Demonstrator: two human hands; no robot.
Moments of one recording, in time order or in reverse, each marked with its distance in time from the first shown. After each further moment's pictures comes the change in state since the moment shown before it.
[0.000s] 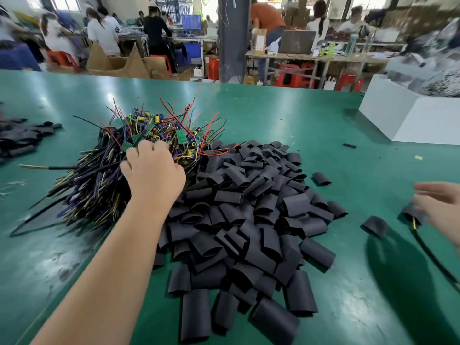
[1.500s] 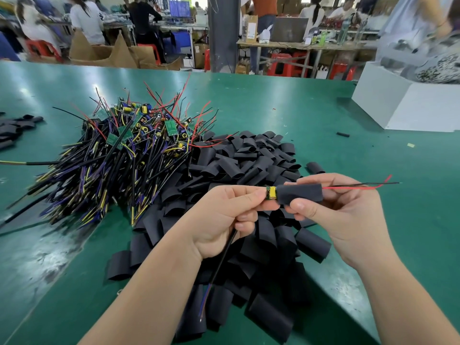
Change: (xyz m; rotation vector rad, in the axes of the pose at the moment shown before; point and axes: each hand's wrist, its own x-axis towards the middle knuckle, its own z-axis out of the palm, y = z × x) left_hand -0.086 0.059 -0.011 -1.625 -1.246 -0.198; right_hand -0.162 -0.131 0.087 0.686 -0.481 -0.358
